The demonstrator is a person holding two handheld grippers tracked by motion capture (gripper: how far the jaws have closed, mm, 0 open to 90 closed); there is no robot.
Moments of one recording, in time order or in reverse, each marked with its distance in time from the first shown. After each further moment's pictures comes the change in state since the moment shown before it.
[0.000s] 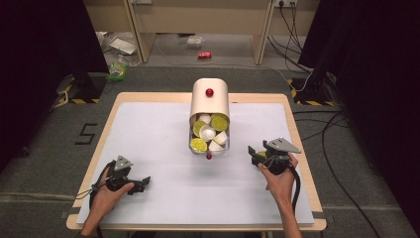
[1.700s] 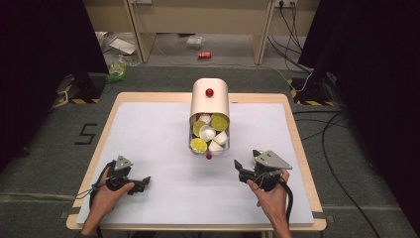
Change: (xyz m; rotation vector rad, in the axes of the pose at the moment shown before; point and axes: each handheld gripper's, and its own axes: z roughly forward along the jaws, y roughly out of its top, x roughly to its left) left arm 0.000 0.000 0.000 0.002 0.000 -0.001; right arm 0.050 -0.008 -0.027 -0.042 0.085 -0.088
